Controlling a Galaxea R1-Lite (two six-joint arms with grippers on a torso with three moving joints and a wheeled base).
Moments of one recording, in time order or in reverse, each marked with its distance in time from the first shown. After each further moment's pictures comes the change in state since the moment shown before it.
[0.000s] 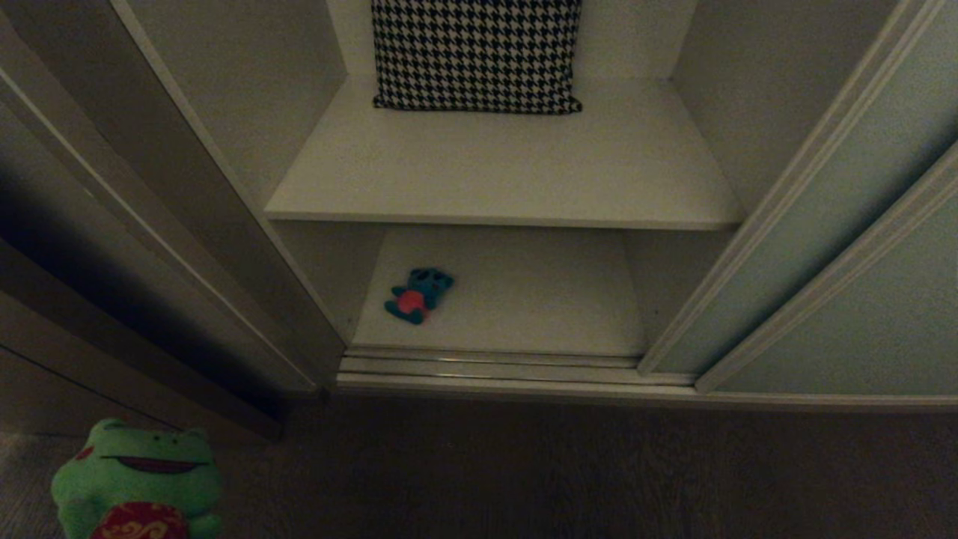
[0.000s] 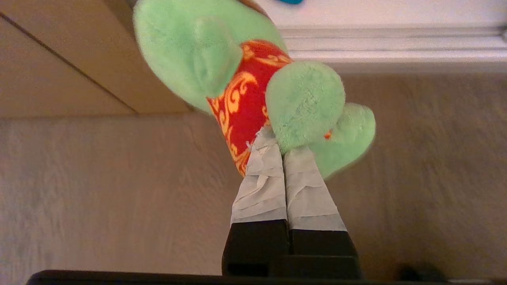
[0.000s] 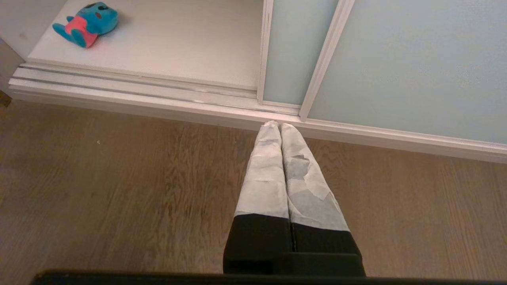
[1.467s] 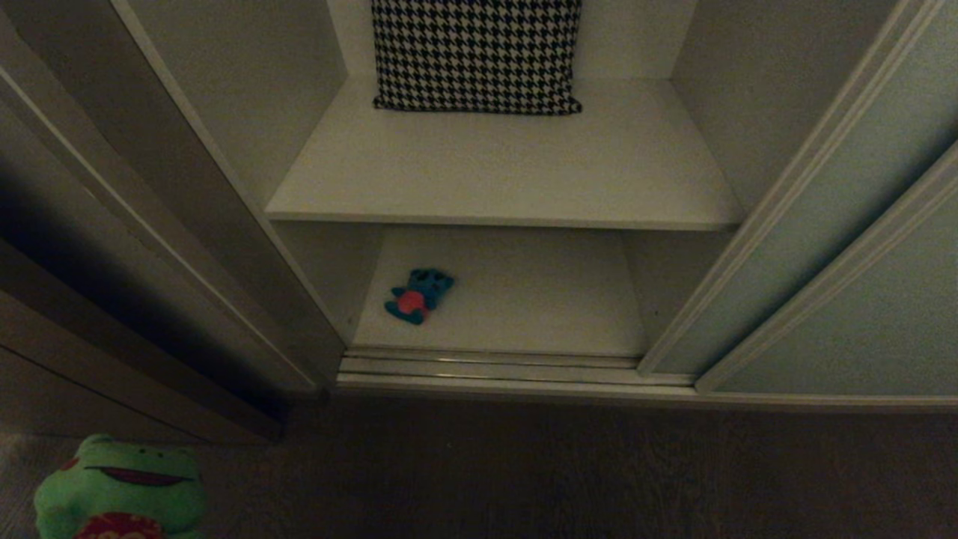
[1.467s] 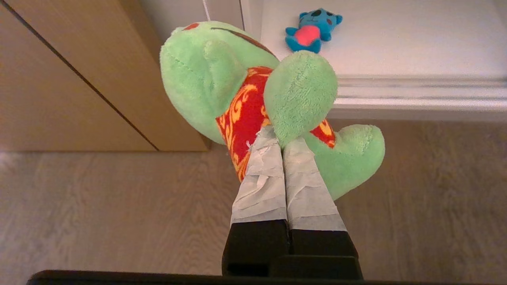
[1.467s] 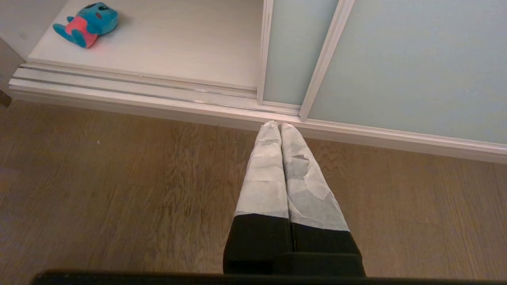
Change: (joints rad) left arm -0.019 -0.224 0.070 0.002 0.076 -0.011; right arm 0.000 0.000 0.000 0.000 0.000 0.000
